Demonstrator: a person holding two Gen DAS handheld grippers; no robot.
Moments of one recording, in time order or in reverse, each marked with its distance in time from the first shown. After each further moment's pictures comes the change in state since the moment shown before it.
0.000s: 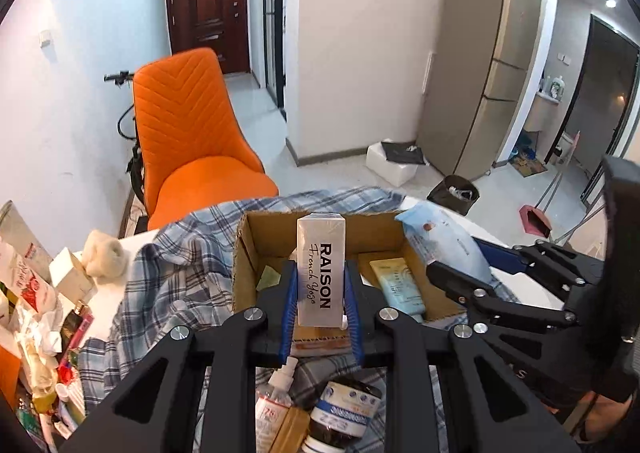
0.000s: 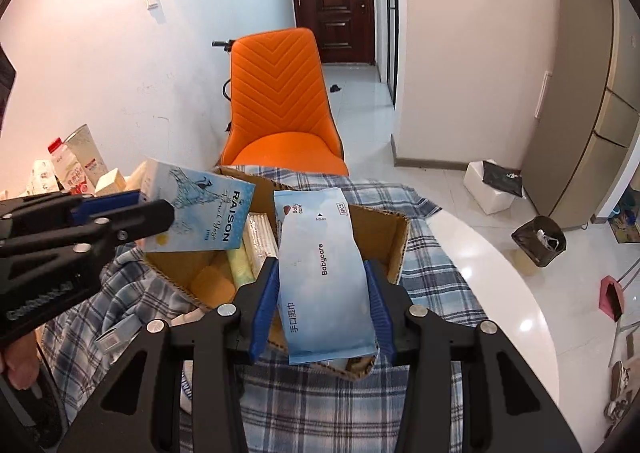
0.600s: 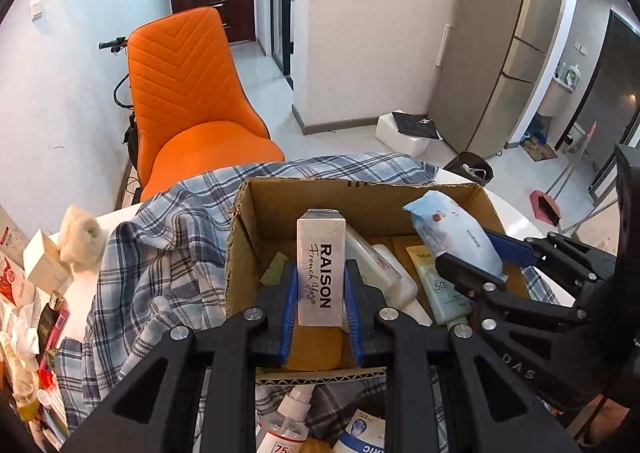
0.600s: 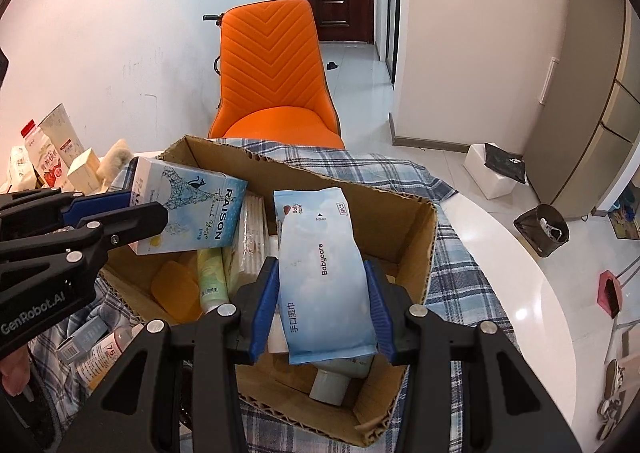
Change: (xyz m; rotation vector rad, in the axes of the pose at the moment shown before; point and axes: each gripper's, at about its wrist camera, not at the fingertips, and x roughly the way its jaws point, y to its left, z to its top) left arm 0.059 0.016 -0.005 -0.012 0.092 0.010; right arm 0.048 -0.002 -0.001 -0.006 0.078 -0.019
